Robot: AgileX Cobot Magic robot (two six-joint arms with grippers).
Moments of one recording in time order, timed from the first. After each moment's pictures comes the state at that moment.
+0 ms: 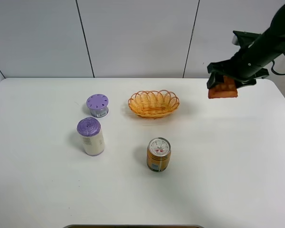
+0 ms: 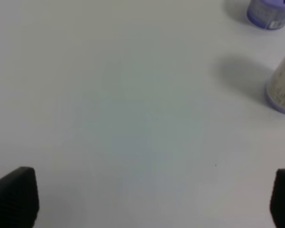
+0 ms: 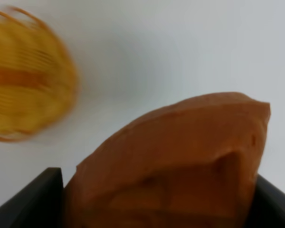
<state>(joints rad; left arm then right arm) 0.02 0.00 -0.44 0.00 1.09 0.01 0.09 1.76 -1.34 0.29 0.80 -0.11</state>
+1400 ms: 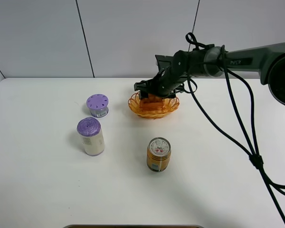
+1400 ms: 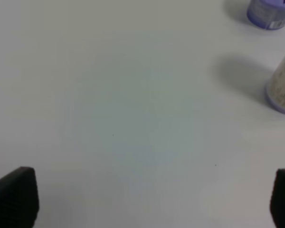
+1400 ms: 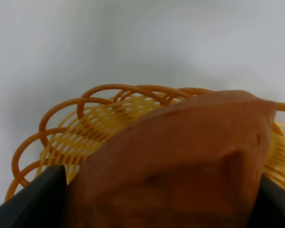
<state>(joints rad) 0.02 0.00 -0.44 0.00 1.09 0.01 0.45 2.19 -1.53 0.30 0.41 0.09</state>
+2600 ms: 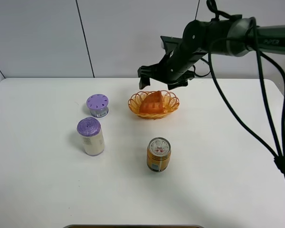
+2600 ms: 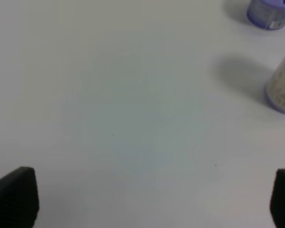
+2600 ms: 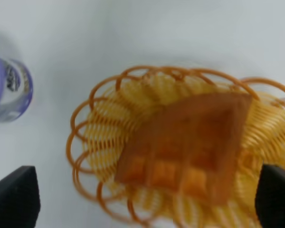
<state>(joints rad) 0.02 0.00 -0.44 0.00 1.09 0.01 0.45 1.98 -1.53 0.21 0.68 0.15</state>
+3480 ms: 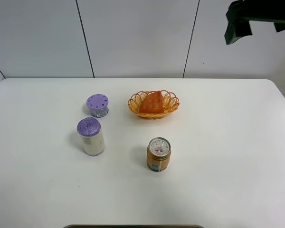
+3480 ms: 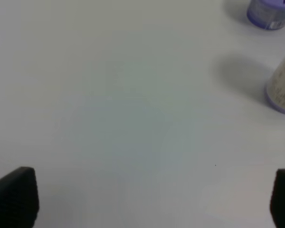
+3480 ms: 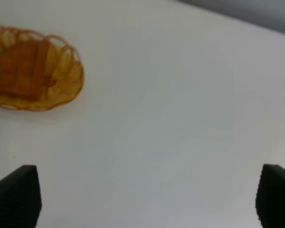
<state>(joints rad) 0.02 0.00 -0.44 0.00 1.09 0.01 0.45 1.35 -1.53 -0.28 1.21 0.24</state>
